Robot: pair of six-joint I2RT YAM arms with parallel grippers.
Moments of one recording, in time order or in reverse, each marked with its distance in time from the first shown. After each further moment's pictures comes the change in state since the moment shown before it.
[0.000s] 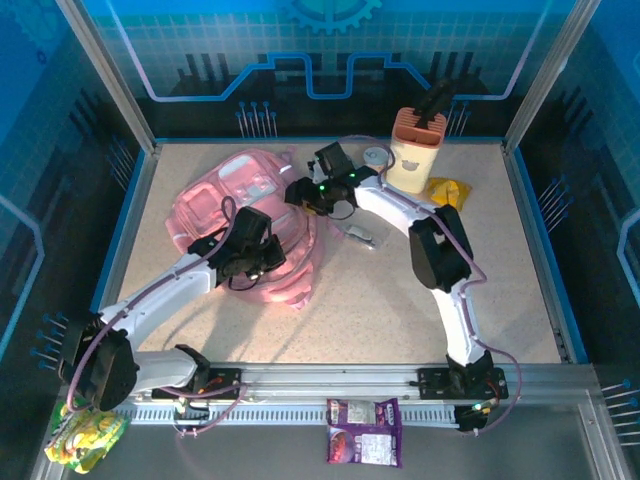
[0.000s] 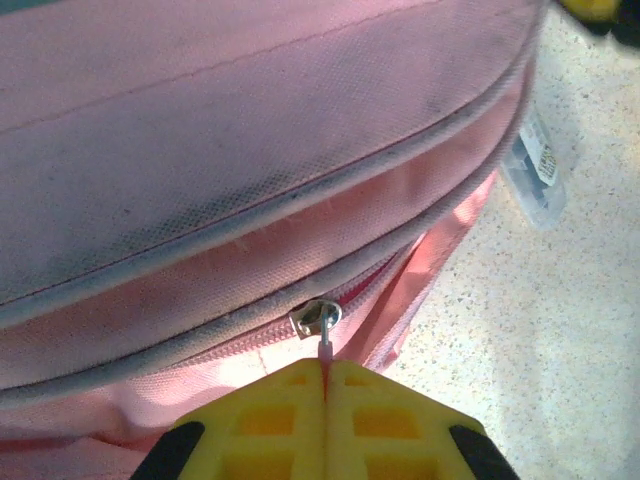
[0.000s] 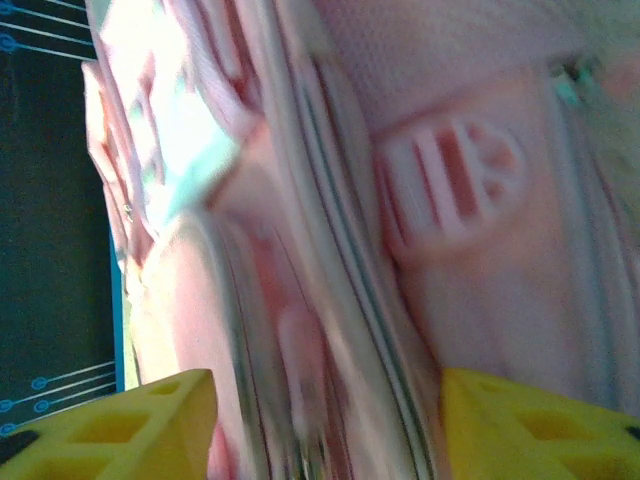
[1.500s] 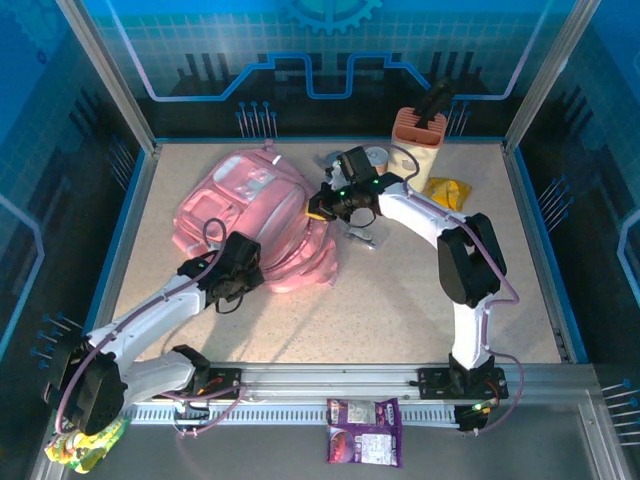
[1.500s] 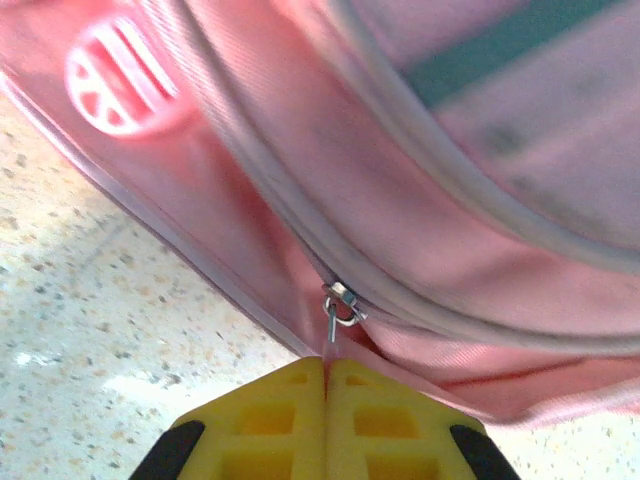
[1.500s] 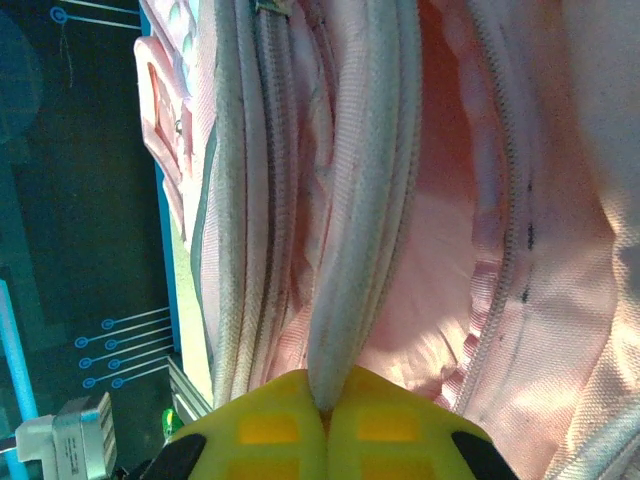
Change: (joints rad) left arm 0.023 -0.142 -0.188 -0.107 -0.249 -0.030; right arm -0.048 -0.192 -0.207 0.017 -0.113 0.047
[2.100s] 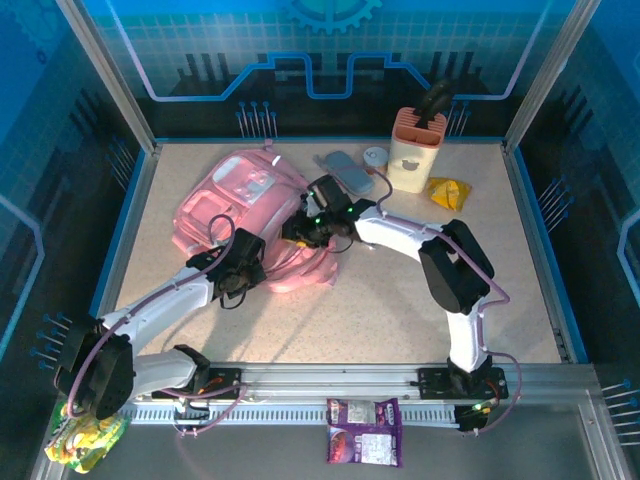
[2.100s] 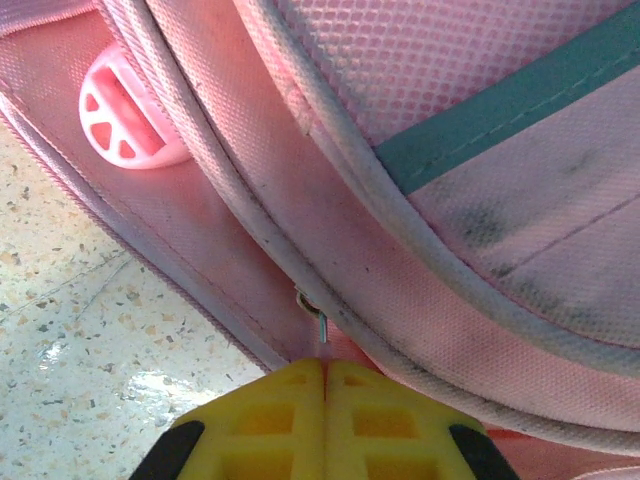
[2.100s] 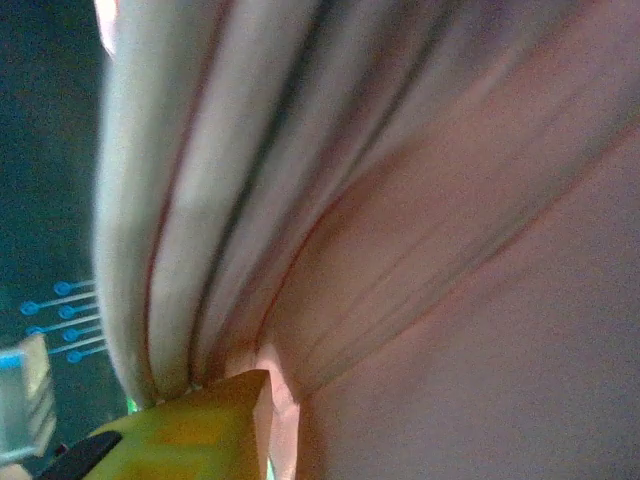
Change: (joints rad) left arm -0.003 0.093 0.013 0.048 -0.021 0.018; right arm 0.194 0.008 -0.142 0.172 0.089 0.083
